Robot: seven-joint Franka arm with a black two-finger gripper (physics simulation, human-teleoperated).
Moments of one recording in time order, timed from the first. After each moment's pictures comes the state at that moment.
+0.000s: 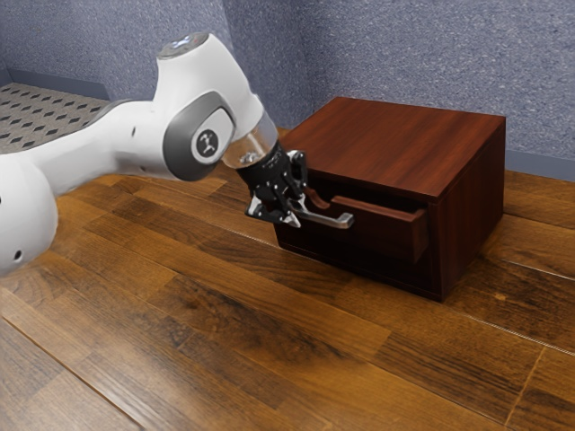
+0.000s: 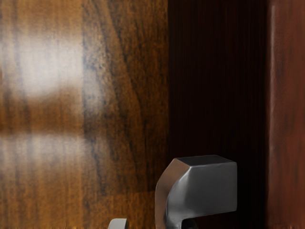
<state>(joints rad) 0.00 0.19 0.05 -1.56 -0.10 2.07 -1.48</state>
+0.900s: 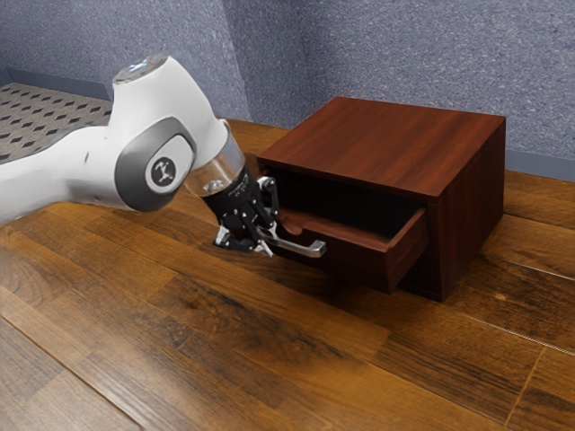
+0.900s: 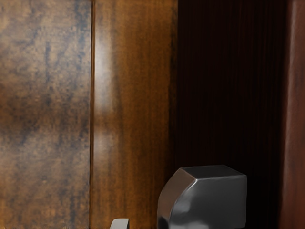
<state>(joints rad) 0.00 -0.03 0.06 -1.85 -0.11 2.10 -1.49</state>
